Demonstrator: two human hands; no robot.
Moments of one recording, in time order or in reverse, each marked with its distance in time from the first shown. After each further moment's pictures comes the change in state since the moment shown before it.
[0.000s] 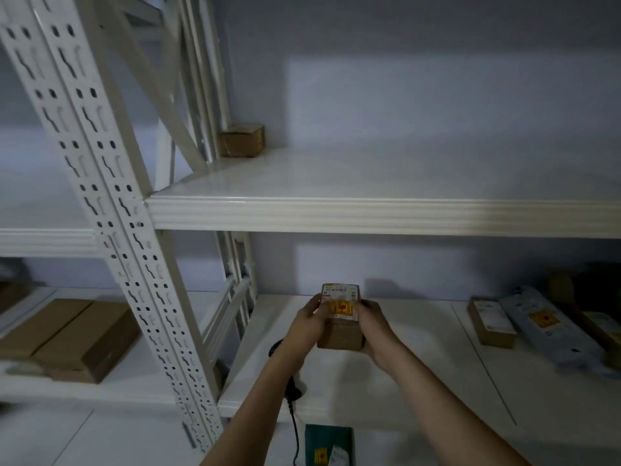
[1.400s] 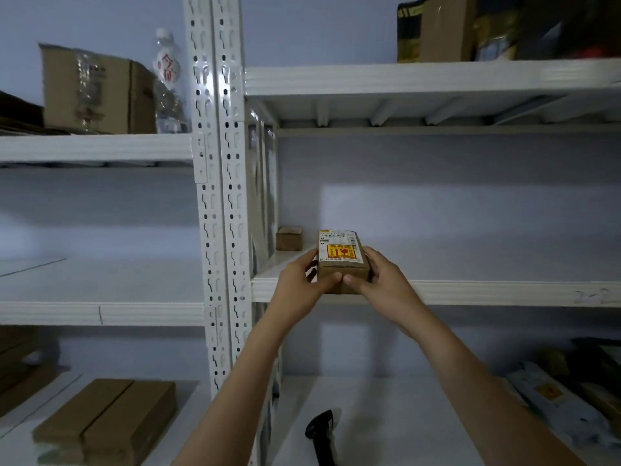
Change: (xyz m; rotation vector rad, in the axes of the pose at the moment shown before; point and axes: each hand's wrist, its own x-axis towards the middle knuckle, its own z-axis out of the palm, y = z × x) left_hand -0.145 0.230 -0.146 0.253 0.094 0.757; right_hand -0.218 -0.178 0.102 -0.446 -0.013 -0.960
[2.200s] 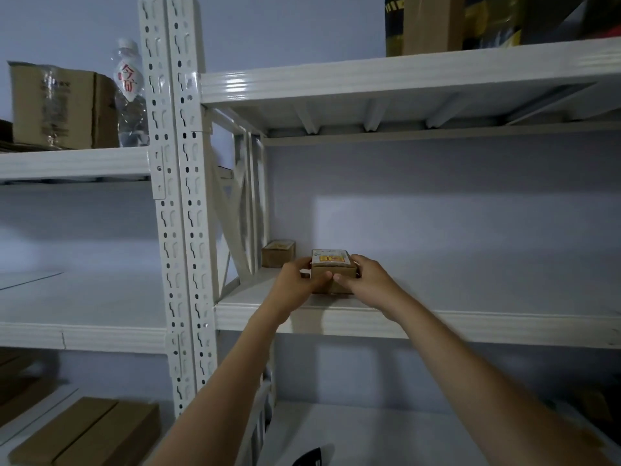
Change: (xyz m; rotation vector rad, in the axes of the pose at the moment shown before) left_hand 0.102 -0.042 0.057 0.058 0.027 -0.162; right_hand 0.112 0.070 -0.044 -0.098 -0.119 0.142
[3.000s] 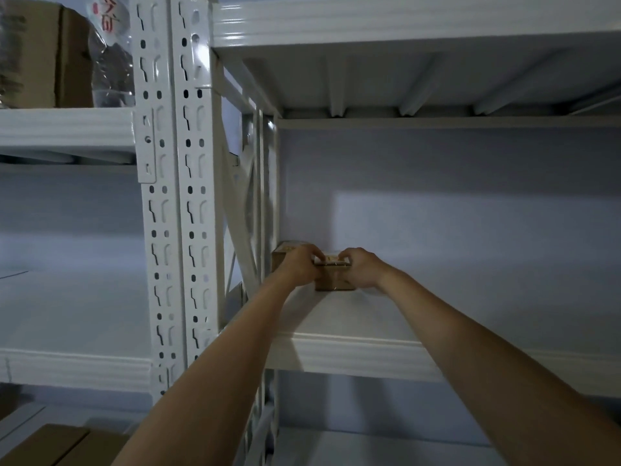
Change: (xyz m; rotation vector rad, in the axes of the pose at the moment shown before) left_hand 0.156 -0.093 -0.038 0.438 -0.092 -0.111; right_hand 0.157 0.012 0.062 -0.452 -0.145 0.107
